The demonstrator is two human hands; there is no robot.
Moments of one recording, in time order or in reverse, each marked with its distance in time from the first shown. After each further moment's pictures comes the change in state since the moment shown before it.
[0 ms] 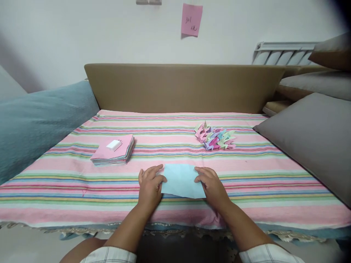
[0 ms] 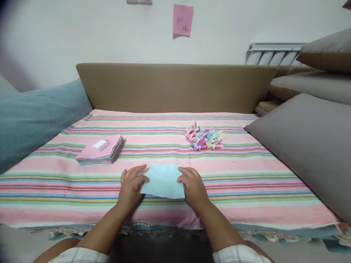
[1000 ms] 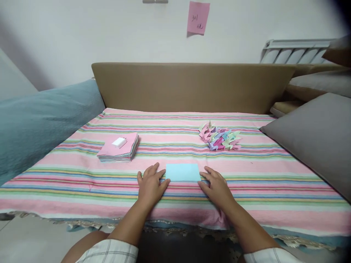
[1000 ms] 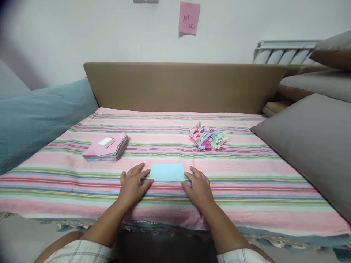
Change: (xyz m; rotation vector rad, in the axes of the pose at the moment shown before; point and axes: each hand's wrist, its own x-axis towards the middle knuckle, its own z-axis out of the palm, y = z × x) left_hand 0.003 -0.004 -0.006 0.114 -0.247 -0.255; right_hand 0.001 -0.004 -0.002 -0.129 -0.205 0.370
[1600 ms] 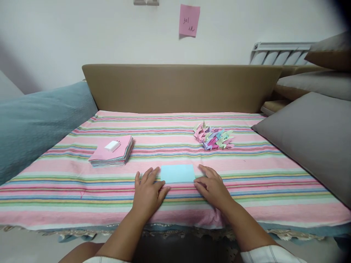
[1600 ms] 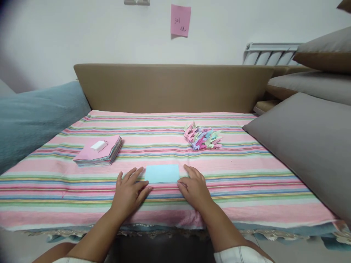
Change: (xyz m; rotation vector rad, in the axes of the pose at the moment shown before) left_hand -0.014 0.005 -0.006 0.096 0.164 0.328; right_hand -0.003 0.002 -0.010 0.005 0.050 -0.209
